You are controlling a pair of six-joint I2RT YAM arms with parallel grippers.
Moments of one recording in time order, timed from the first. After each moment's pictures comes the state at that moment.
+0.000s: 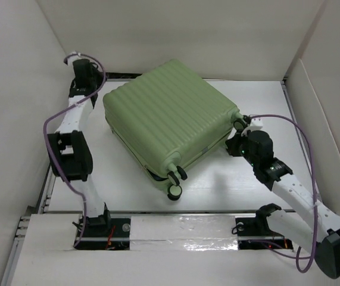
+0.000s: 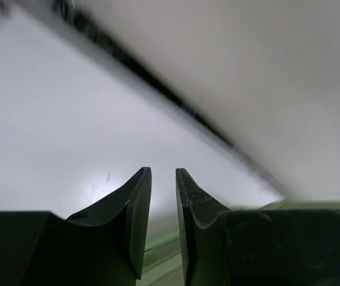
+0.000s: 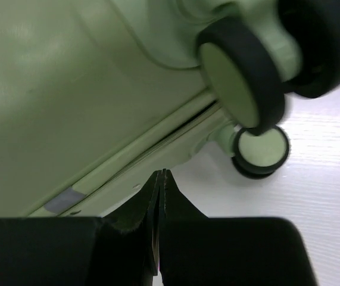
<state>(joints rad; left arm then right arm) 0.06 1.78 1.61 -0.08 -0.12 -0.69 0.39 0.86 0.59 -0.11 0.09 0.39</state>
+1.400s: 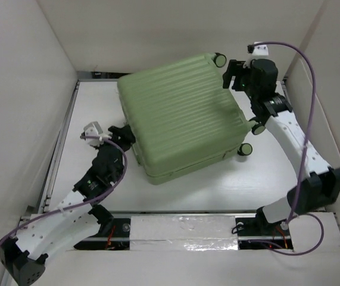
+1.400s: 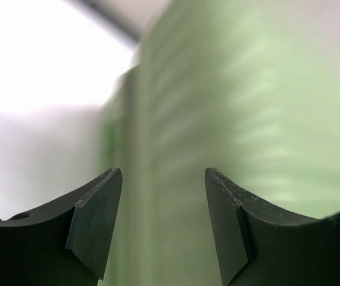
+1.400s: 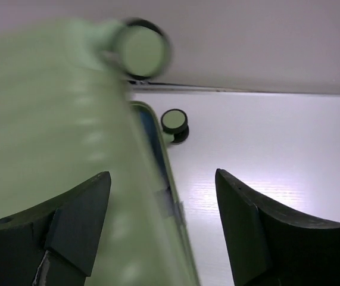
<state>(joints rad) -0.73 0.61 0.50 -0.08 -0.89 -0.70 0.28 1.56 1.56 -0.25 0.15 0.14</state>
